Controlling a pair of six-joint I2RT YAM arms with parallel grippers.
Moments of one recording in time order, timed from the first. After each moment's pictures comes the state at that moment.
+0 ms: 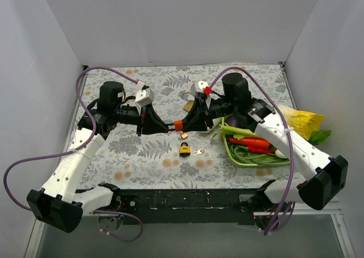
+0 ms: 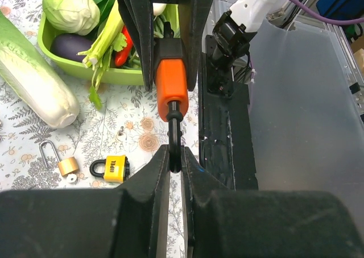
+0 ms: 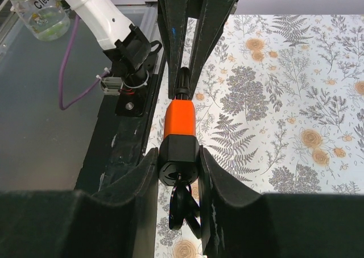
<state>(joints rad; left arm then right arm) -0.35 1.11 1.17 -0.64 1.20 0.31 0.69 1.31 1.27 -0.34 -1.07 -0.23</state>
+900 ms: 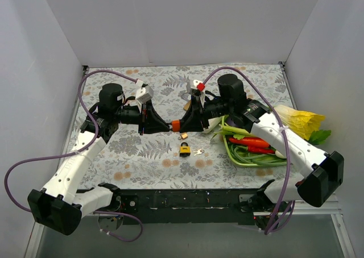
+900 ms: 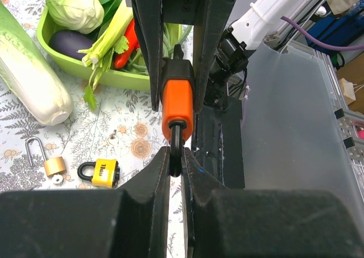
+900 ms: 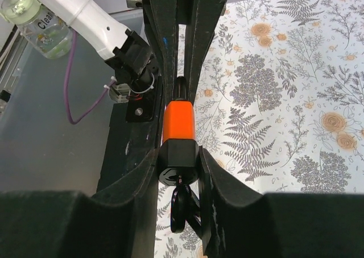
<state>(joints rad) -0.36 1.09 1.07 -0.41 1.19 0.06 0.73 1.34 1.26 -0.29 -1.00 -0.08</state>
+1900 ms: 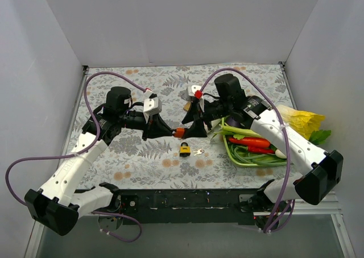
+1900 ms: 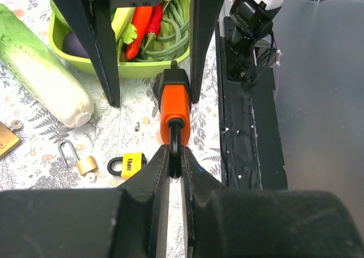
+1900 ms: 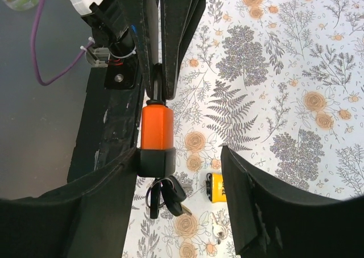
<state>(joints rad) -0.45 1.08 1.11 -0.58 1.07 0.37 0.71 1.36 1.33 -0.55 -0.95 -0.36</state>
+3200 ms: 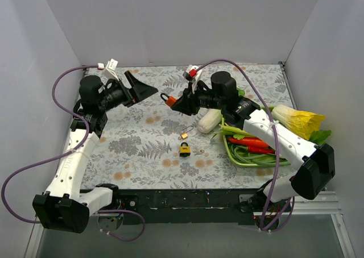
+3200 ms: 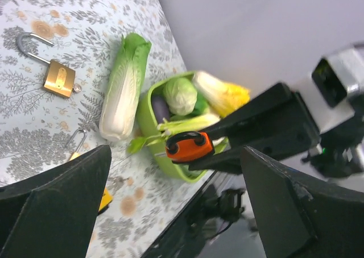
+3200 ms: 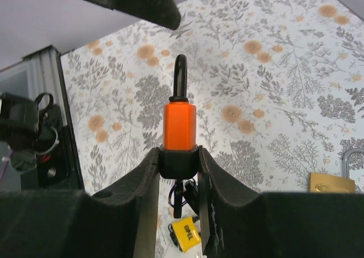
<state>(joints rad) -0.16 1.09 1.10 -0.20 0.72 -0.68 0.73 1.41 1.29 -0.16 -0.56 0.03</state>
